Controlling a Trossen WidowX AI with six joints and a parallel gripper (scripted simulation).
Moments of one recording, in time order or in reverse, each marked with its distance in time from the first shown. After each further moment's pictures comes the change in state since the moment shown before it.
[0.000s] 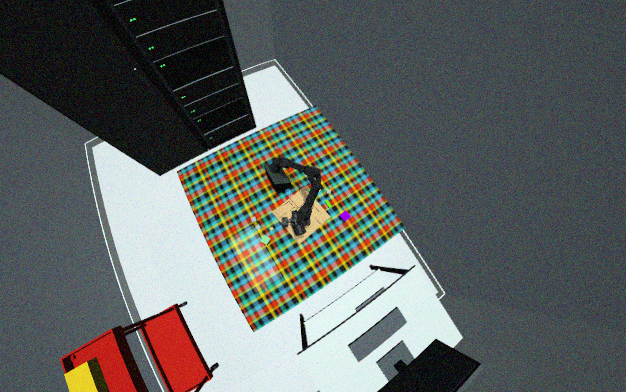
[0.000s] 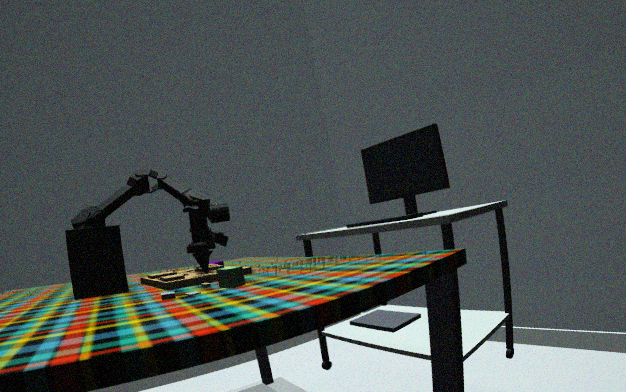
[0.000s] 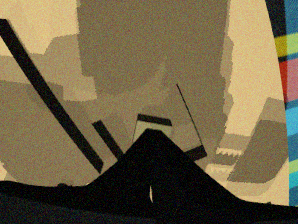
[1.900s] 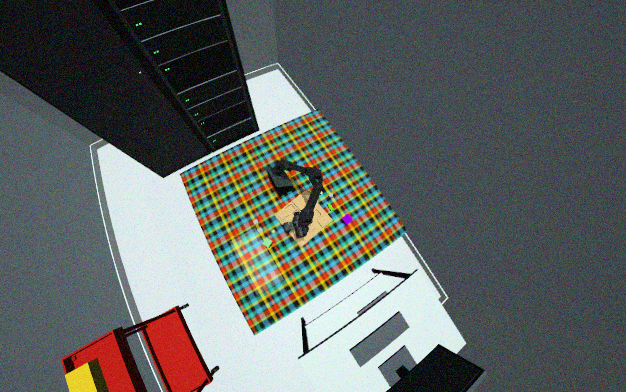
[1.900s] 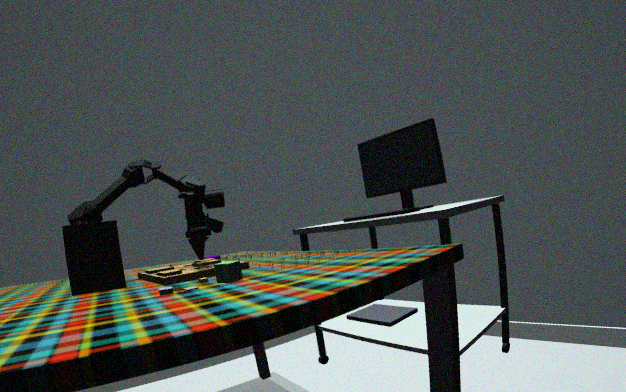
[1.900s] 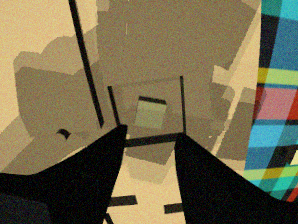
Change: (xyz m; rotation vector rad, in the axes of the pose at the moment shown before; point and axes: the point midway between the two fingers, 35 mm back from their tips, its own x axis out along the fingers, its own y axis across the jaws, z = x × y) arm -0.028 -0.001 -0.002 -0.318 0.003 -0.005
